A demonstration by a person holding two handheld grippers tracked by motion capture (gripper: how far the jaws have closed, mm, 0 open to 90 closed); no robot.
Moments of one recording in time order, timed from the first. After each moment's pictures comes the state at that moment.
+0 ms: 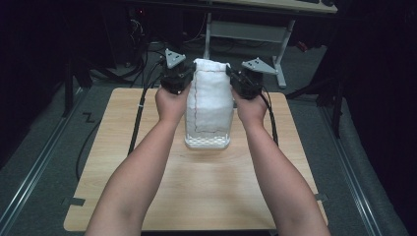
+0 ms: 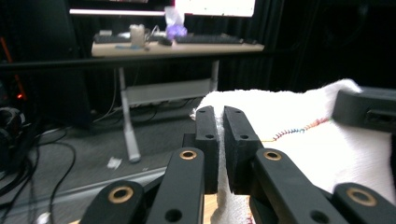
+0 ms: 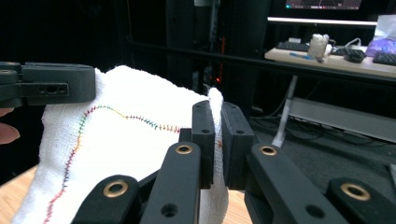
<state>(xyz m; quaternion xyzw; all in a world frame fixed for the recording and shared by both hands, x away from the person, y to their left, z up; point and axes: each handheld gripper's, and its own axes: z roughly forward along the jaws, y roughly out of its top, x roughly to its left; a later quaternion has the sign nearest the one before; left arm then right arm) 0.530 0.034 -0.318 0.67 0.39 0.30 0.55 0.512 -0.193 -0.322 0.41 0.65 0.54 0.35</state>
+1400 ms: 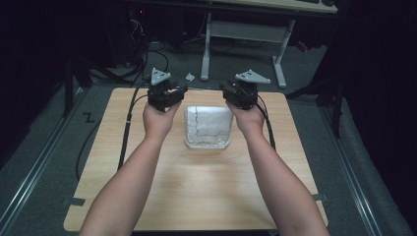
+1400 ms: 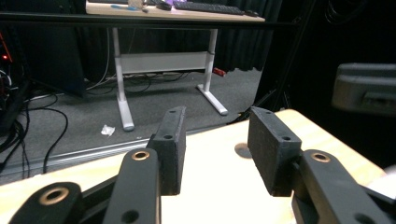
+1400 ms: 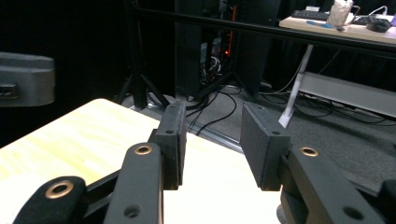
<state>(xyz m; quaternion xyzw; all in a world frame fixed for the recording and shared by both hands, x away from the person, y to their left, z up) 0.499 0.081 -0.358 0.69 0.41 0.25 0.55 0.505 -0.190 -0.354 0.41 0.68 0.51 0.32</state>
